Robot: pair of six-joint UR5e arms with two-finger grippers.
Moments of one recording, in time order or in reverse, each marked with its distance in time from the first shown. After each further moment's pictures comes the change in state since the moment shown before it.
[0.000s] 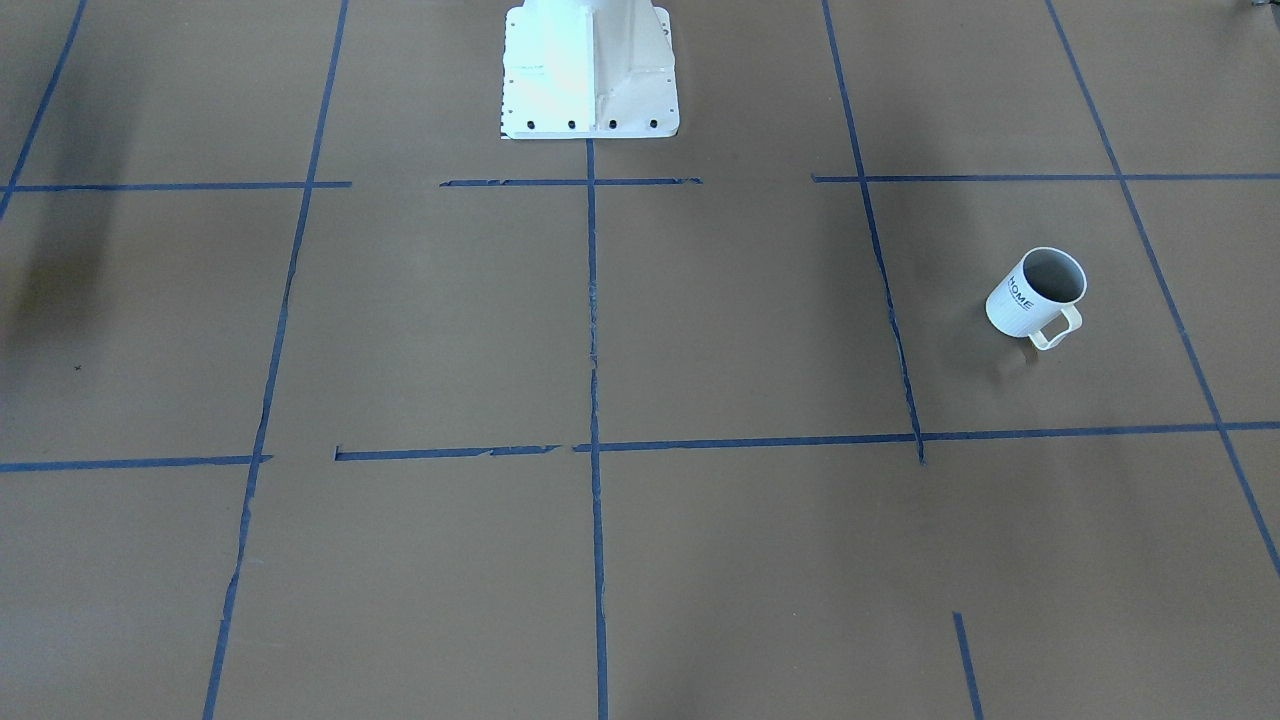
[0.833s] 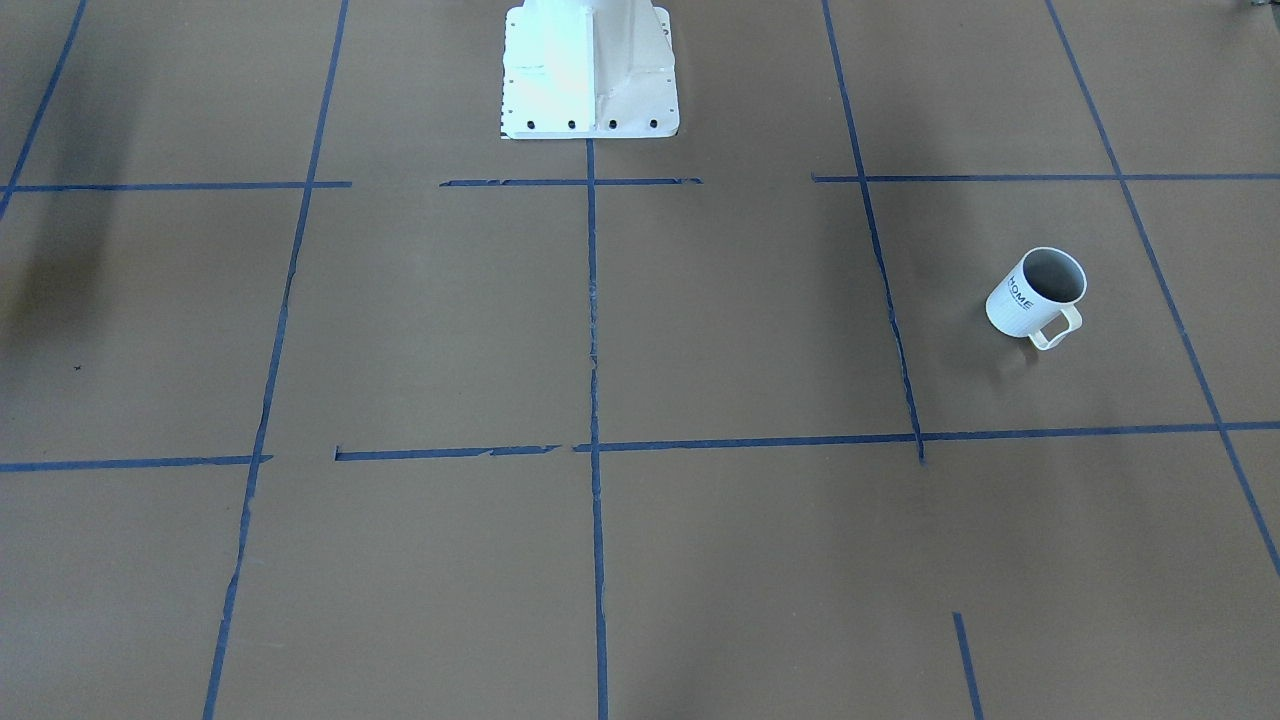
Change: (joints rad) left arm 0.008 0.014 -0.004 0.006 -0.007 -0.005; right arm -0.001 -0.013 0.002 0.012 0.004 0.004
